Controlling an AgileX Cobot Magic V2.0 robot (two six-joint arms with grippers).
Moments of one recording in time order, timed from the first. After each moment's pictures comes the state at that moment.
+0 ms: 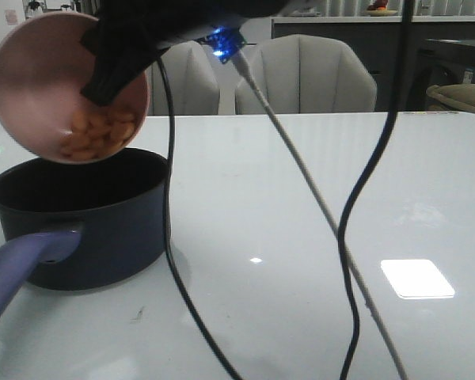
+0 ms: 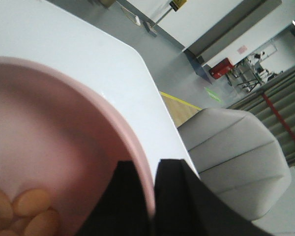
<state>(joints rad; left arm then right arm) -0.19 0.04 -0.35 -0.03 0.35 -0.04 0.79 1.93 -1.37 -0.07 -0.36 -0.75</state>
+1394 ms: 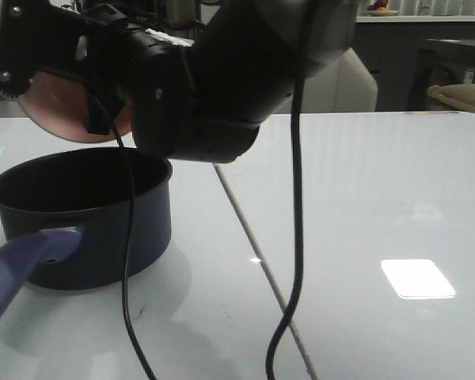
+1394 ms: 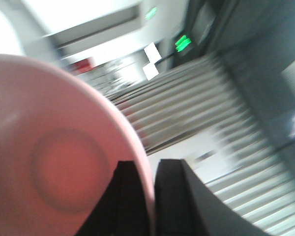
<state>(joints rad) -0.19 0.04 -0.35 -0.03 0.35 -0.04 0.91 2.13 -1.37 0.48 -0.98 -1.48</state>
